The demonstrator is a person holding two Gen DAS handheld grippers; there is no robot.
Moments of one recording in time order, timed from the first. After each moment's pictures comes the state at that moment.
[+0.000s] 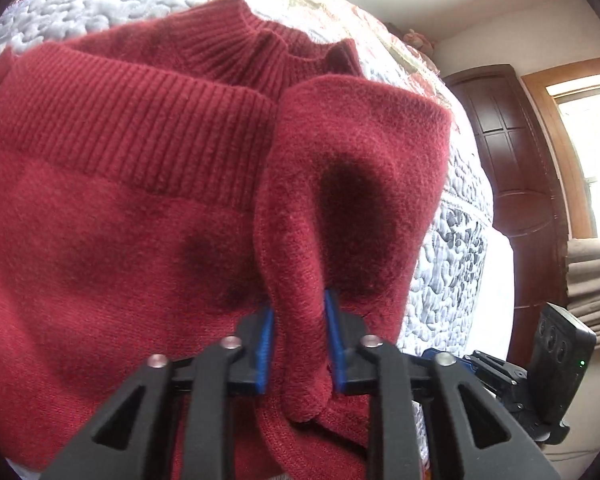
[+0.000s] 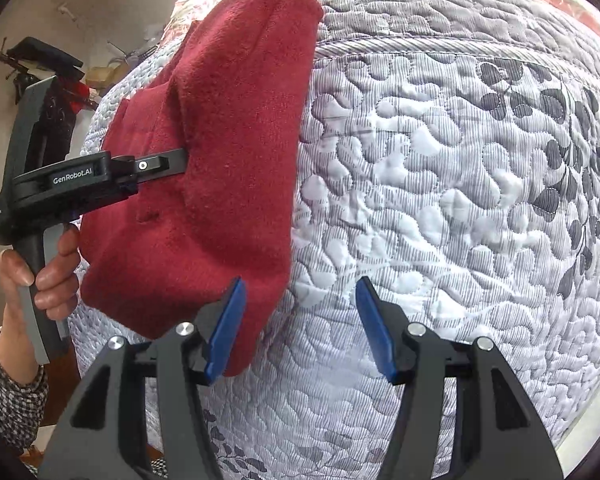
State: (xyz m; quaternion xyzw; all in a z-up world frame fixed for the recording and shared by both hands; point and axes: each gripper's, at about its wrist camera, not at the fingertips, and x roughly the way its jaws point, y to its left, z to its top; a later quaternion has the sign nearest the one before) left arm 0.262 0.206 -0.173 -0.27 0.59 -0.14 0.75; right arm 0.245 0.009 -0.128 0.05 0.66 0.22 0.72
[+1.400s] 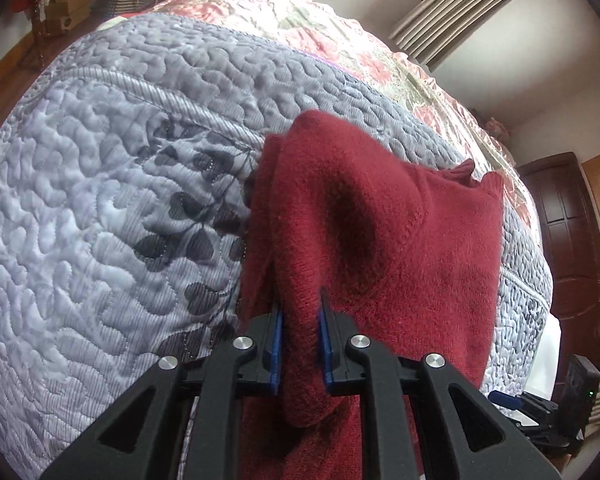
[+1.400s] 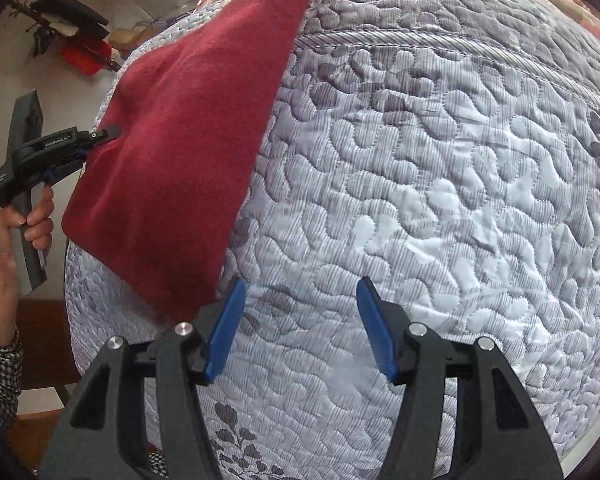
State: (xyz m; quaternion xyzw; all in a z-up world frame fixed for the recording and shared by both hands) left arm 0.192 0.425 -0.164 -0.28 0.53 0.03 0.80; right arm 0.210 0.110 -0.151 -0.01 0.66 0.27 0.70
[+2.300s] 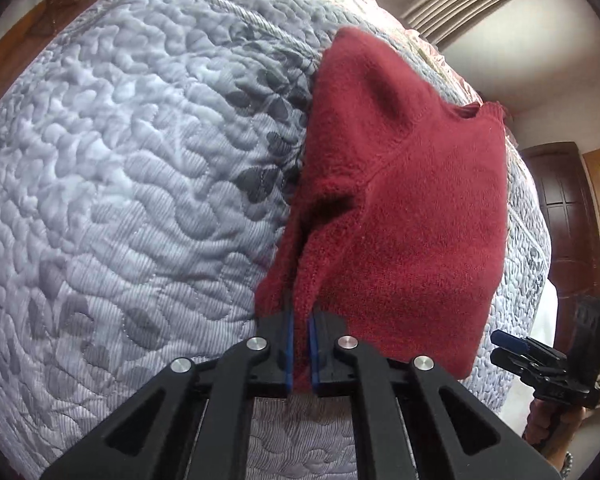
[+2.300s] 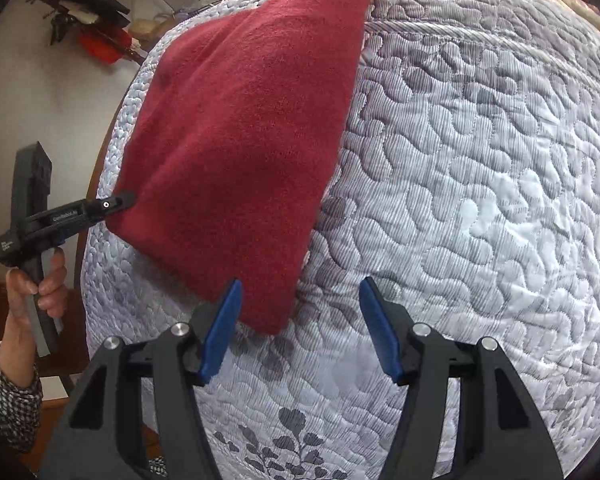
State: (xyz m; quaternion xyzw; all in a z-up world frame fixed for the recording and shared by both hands) left arm 0.086 0.429 -0.178 -0.30 0.57 0.02 0.77; right arm 0.158 0.192 -0.158 0.00 0.66 0.30 0.69
